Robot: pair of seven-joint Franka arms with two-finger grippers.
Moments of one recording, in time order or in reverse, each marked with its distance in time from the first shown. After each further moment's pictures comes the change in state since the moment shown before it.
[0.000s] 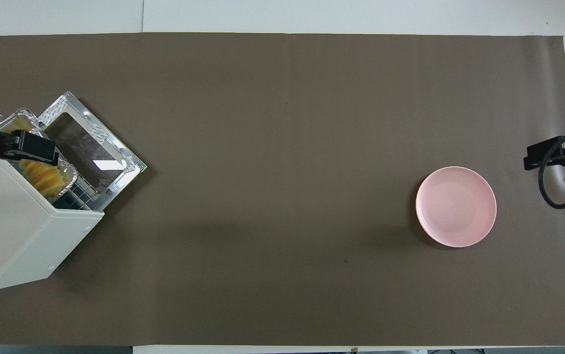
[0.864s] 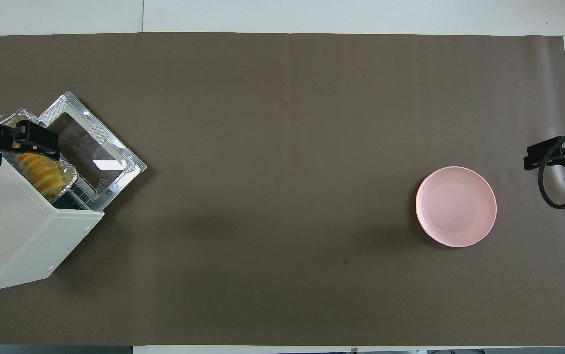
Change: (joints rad) left arm 0.010 0.182 0.001 0.150 0.035 -0.045 -0.148; right arm 0.000 0.000 0.000 0.000 0.000 0.000 0.000
